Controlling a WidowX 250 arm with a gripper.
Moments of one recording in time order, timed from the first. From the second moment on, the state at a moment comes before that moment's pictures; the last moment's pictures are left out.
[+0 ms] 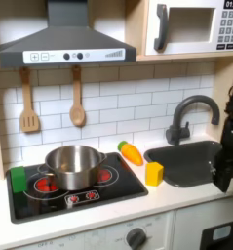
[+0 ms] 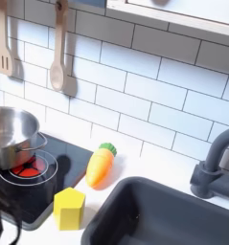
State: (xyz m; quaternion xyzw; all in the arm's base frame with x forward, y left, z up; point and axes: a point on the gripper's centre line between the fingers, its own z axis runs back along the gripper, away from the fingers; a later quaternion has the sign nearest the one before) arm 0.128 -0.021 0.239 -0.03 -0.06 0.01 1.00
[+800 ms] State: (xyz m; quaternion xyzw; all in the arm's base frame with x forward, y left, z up) arm 0.190 0.031 0.243 -0.01 -0.13 0.08 0.99
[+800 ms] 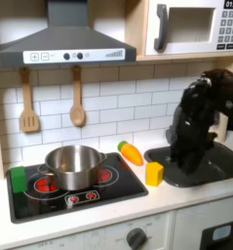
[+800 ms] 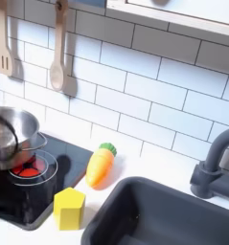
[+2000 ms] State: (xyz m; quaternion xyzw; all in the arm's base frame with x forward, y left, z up) arm 0.271 0.081 0.303 0.02 -0.28 0.06 0.96
